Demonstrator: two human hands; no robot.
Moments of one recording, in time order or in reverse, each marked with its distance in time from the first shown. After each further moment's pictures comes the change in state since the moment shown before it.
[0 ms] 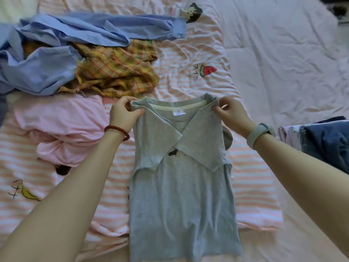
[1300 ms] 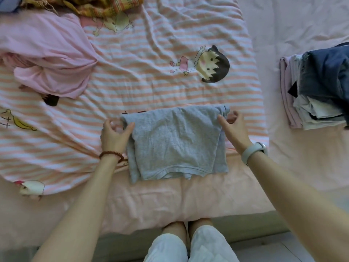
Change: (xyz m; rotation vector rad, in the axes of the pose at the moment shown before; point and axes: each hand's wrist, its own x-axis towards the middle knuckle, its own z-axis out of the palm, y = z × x) left_hand -0.204 -0.122 -0.009 0.194 0.014 -0.475; right_hand -0.213 0.084 0.052 0.230 -0.026 0.621
